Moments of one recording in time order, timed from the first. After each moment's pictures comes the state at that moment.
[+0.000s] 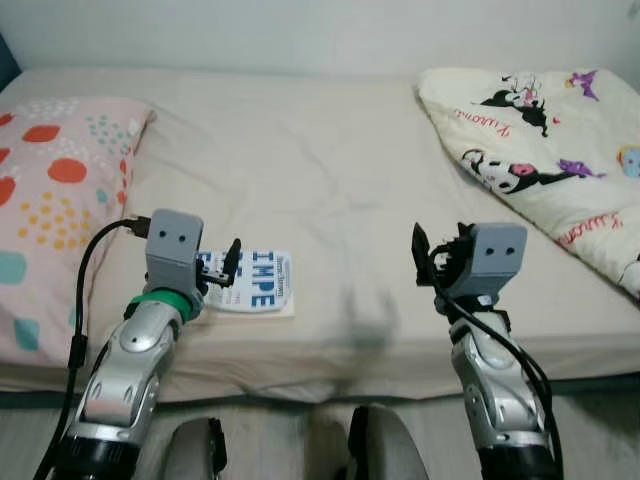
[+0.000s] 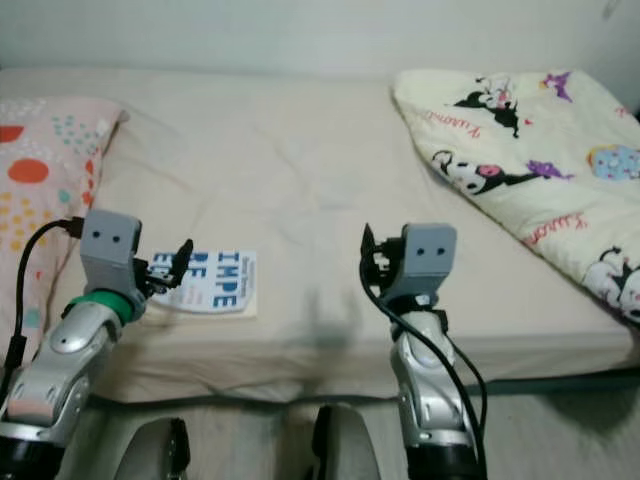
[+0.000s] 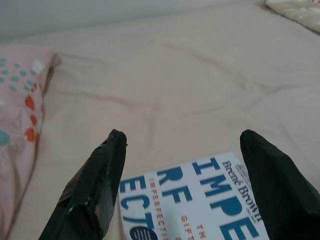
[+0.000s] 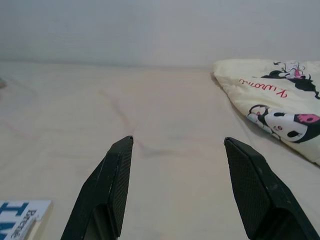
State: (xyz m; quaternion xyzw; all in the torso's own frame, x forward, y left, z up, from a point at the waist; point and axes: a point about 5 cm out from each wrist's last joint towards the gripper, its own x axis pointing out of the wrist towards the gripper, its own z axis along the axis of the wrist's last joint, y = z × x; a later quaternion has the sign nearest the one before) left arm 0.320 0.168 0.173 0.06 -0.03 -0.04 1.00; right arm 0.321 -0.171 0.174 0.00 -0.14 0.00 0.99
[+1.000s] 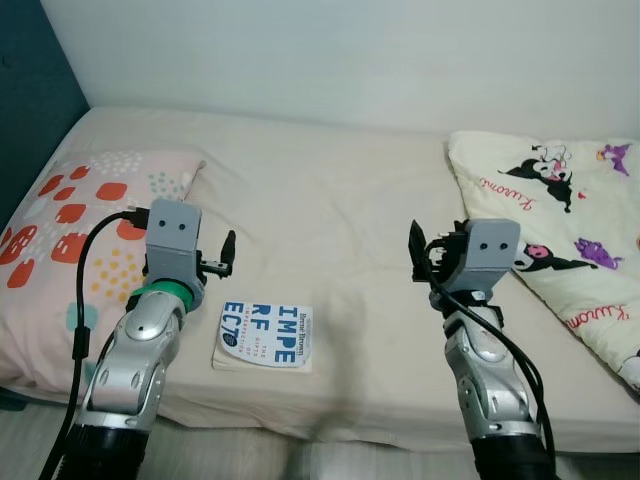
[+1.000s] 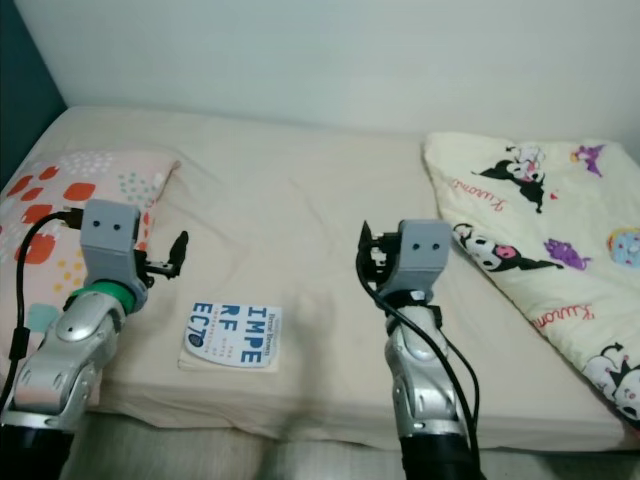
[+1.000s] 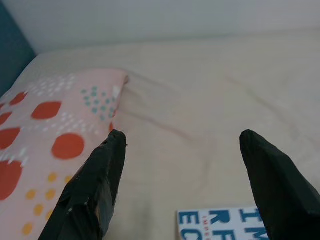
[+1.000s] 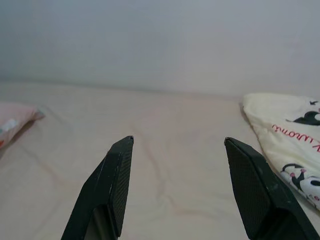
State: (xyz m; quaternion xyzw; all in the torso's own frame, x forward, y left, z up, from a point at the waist) left arm 0.328 0.174 0.175 0.06 -0.01 0.01 1.00; right arm 0.329 -0.167 0.169 0.00 -0.13 -0.01 0.99
